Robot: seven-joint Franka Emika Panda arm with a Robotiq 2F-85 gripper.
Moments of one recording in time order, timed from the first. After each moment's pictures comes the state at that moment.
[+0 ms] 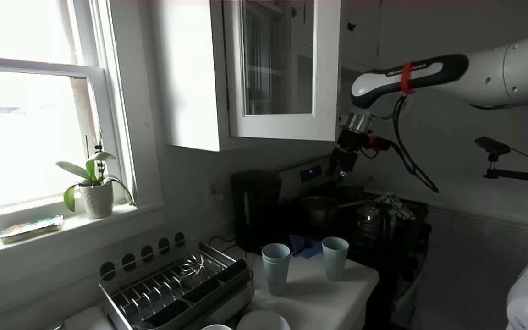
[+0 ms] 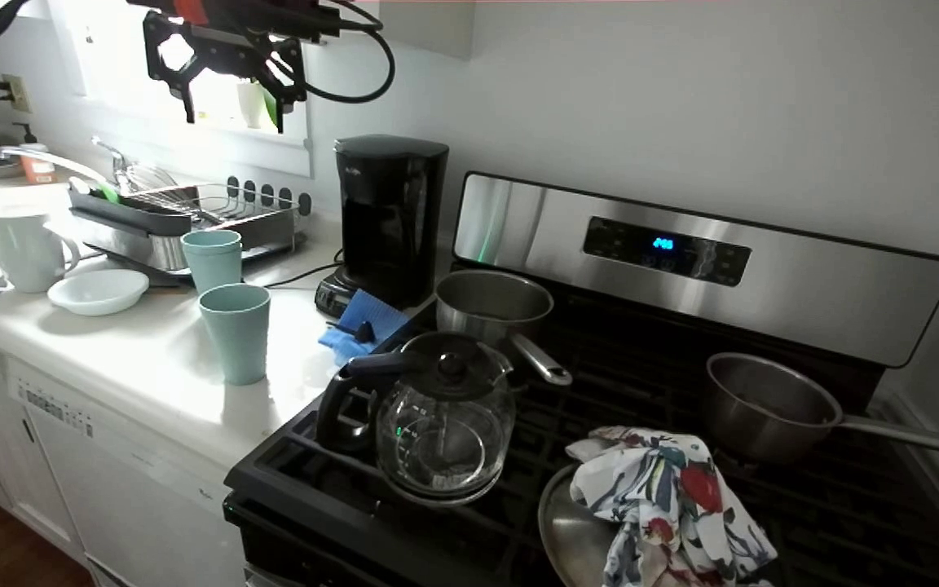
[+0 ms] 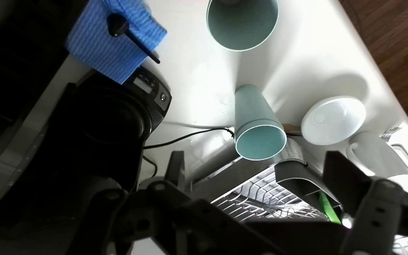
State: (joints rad) arm -0.16 -0.31 -0.16 -2.03 0.34 1.84 -1.22
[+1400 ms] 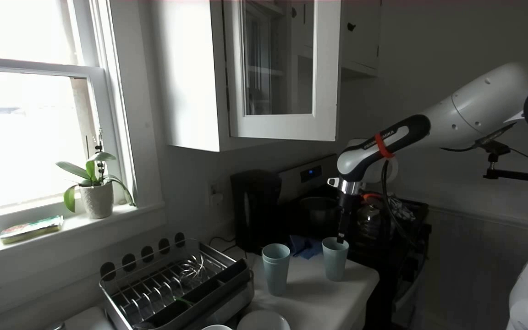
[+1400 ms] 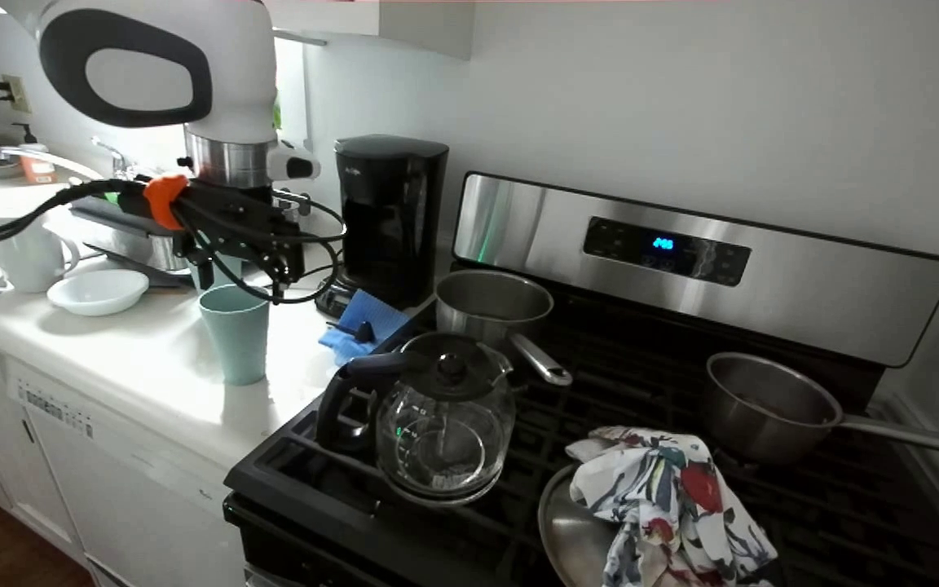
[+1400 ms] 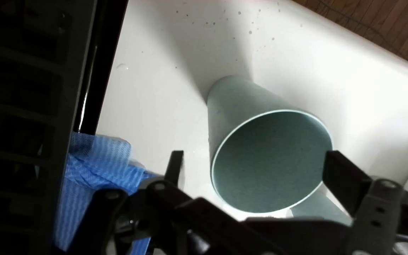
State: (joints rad) arm -0.12 -0.19 -0.15 -2.38 0.19 2.22 -0.85
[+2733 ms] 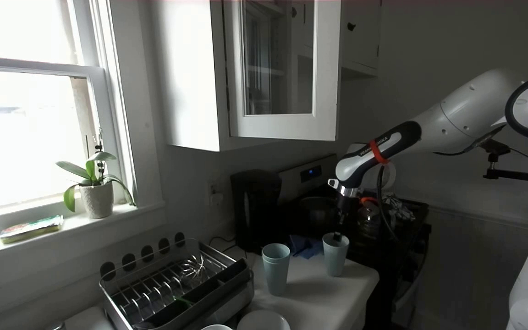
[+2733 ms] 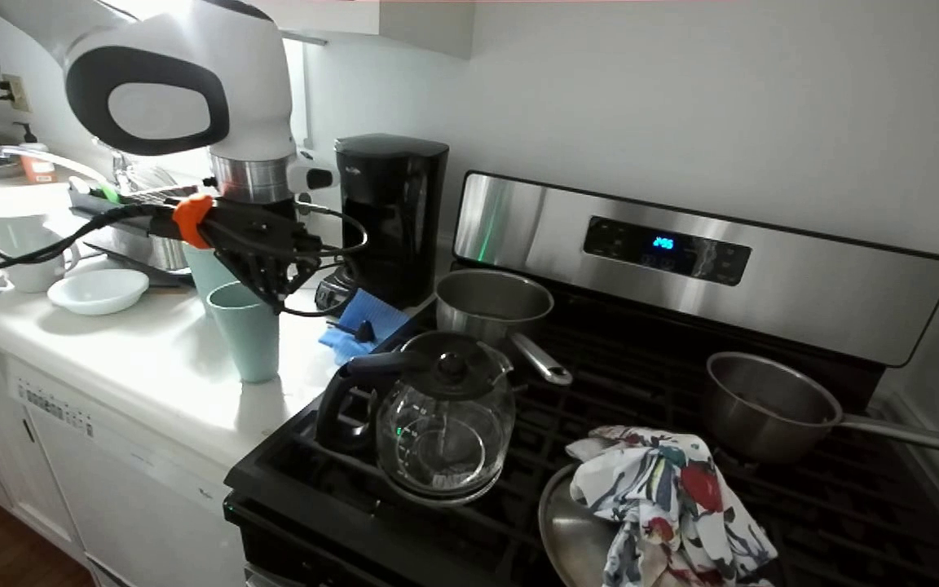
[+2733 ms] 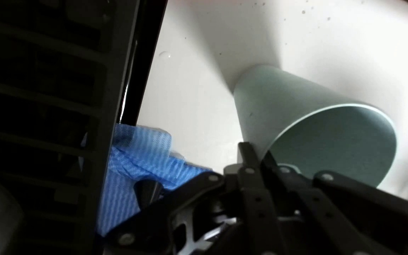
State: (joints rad) arm -0.12 -0.13 -0.17 -2.38 0.19 2.37 -0.85
